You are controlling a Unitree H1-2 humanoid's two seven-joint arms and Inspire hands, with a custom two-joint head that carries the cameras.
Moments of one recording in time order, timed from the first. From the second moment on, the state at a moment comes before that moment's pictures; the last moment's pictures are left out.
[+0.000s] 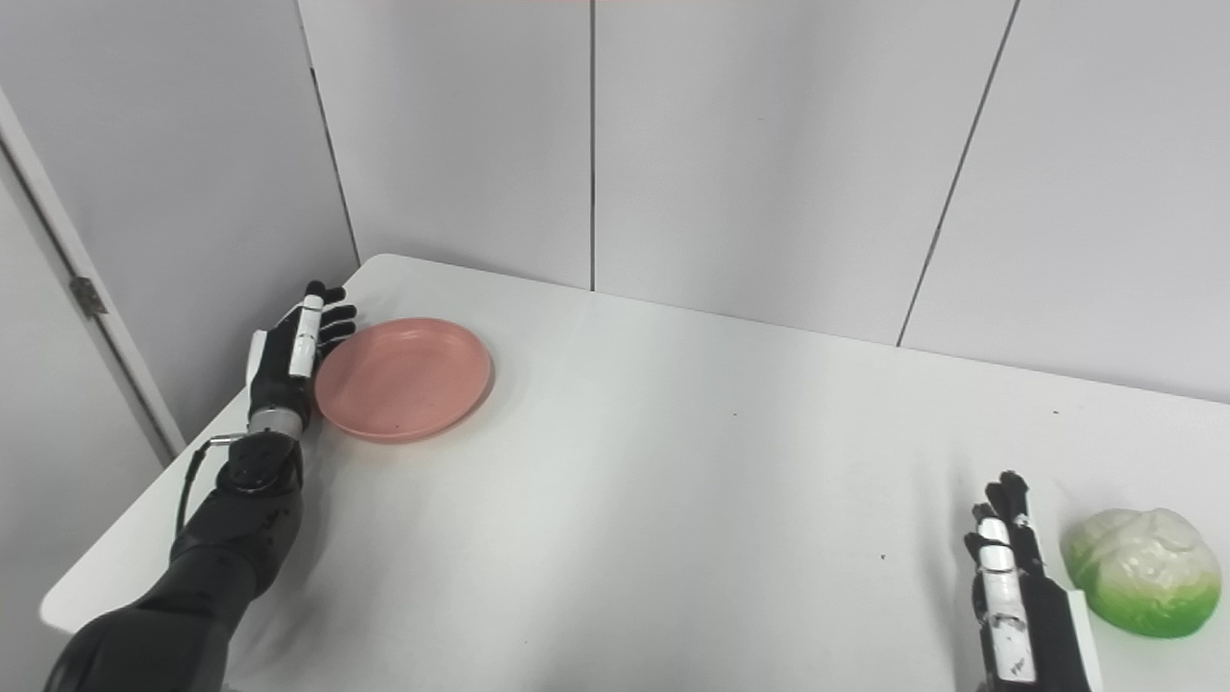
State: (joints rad) left arm -0.63 0.42 0.23 1.06 -0.13 -0.36 0.14; right arm -0.08 -0.06 -0.04 -0.20 0.14 0.15 0.05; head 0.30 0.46
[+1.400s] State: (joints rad) left arm -0.51 0.10 0.18 0.47 -0.24 0.10 -0.03; right arm -0.13 -0.01 -0.03 -0.05 0.06 0.04 0.03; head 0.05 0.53
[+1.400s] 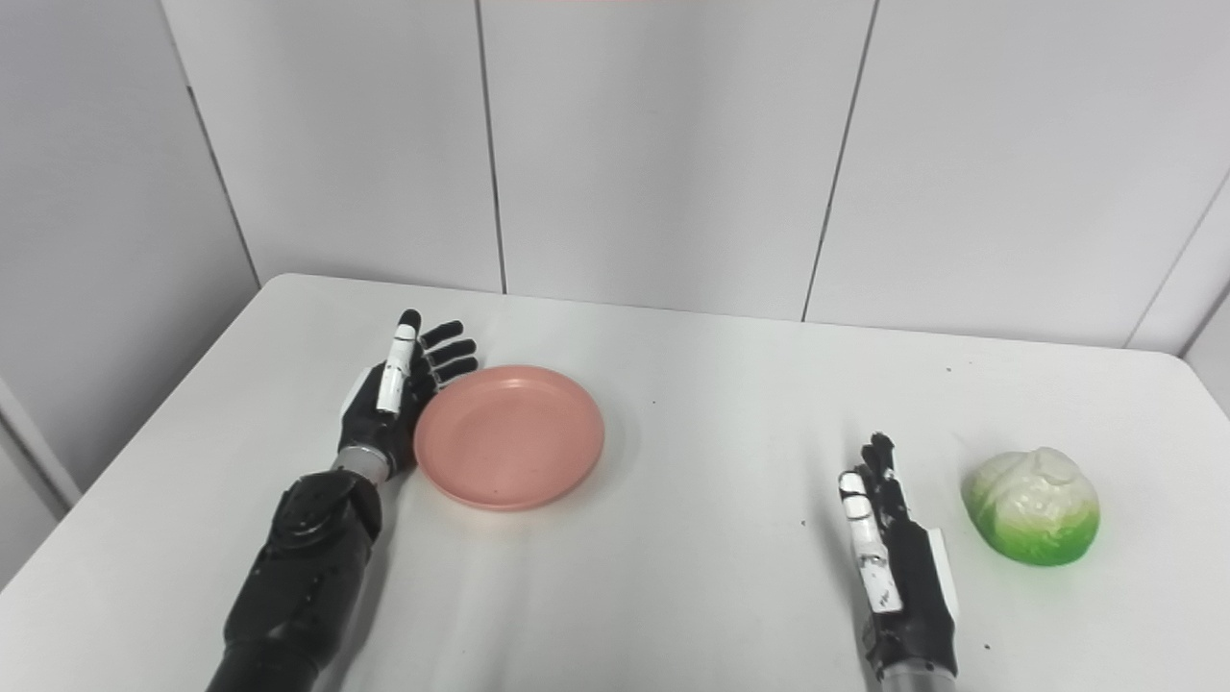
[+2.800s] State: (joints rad) left arm -0.33 -0.14 0.01 0.24 -0.23 0.04 -0.08; right arm -0.22 0.06 0.00 -0.04 -0.03 0.04 -0.06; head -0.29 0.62
